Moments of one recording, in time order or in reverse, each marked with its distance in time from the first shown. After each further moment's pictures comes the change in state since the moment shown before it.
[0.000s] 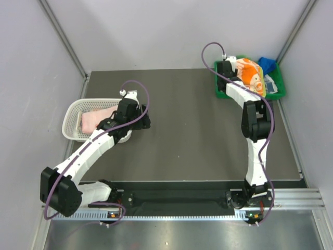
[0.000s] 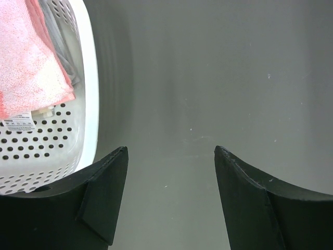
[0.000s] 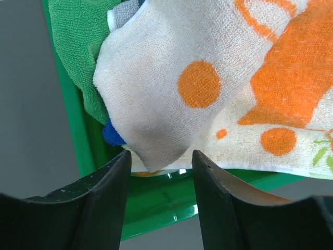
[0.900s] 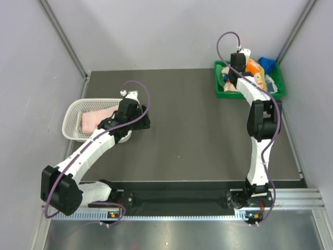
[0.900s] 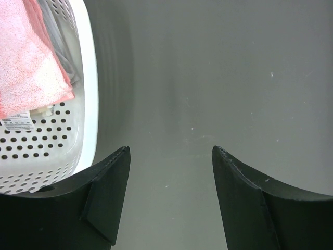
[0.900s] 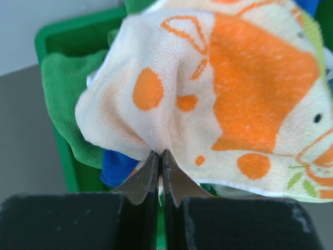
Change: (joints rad) left arm 0.000 0.013 0.000 0.001 0.000 -0.001; right arm -0.098 -0.010 0.069 -0.005 -0.127 0.069
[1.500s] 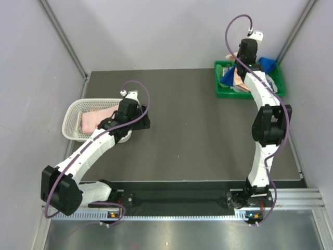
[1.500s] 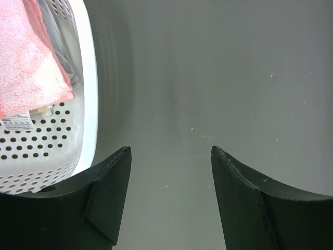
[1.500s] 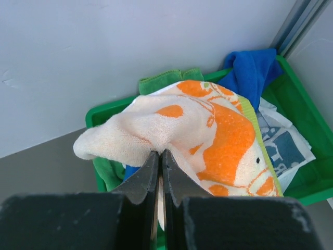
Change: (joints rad) left arm 0.000 0.000 0.000 0.000 0.000 0.000; right arm -0.023 -0.132 0.083 0.043 -0.001 -0.025
